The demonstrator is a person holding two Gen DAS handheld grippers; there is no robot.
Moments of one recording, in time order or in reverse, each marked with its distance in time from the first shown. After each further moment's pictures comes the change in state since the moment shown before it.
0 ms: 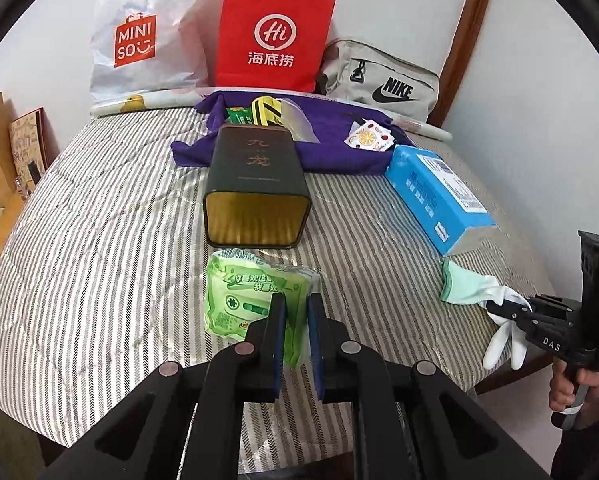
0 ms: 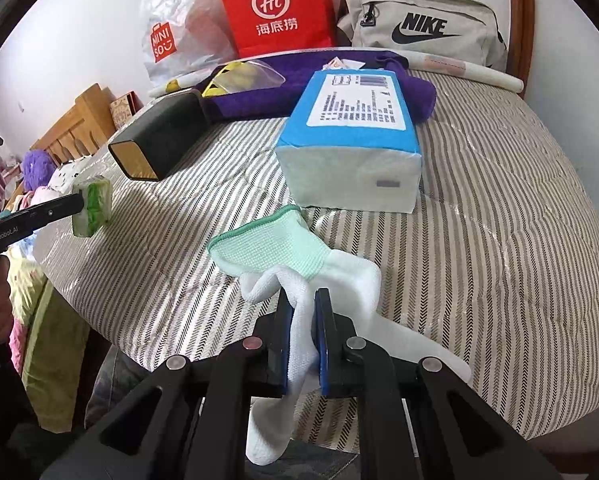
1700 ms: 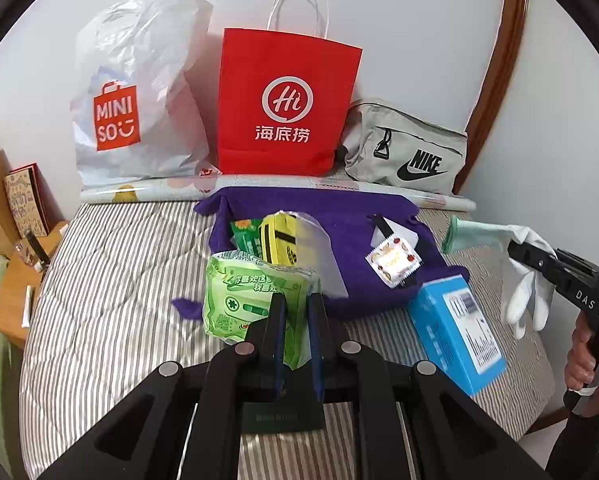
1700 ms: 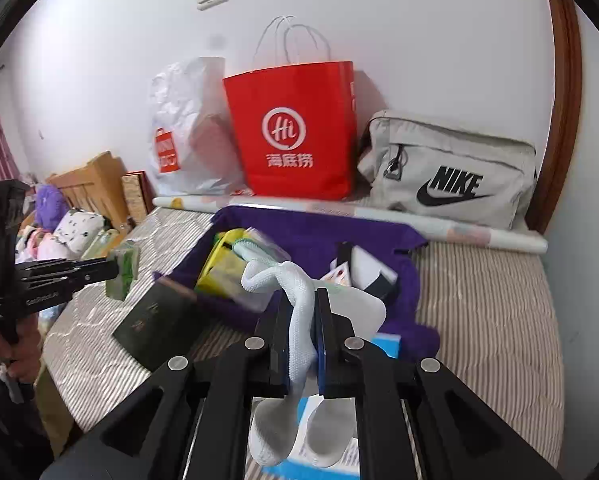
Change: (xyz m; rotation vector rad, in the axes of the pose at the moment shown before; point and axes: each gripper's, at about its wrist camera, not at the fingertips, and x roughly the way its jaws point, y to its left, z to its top) left arm 0.024 0.005 0.165 -0.015 -0.063 0.040; right arm -0.024 -0.001 0.214 -0.097 -0.238 0.031
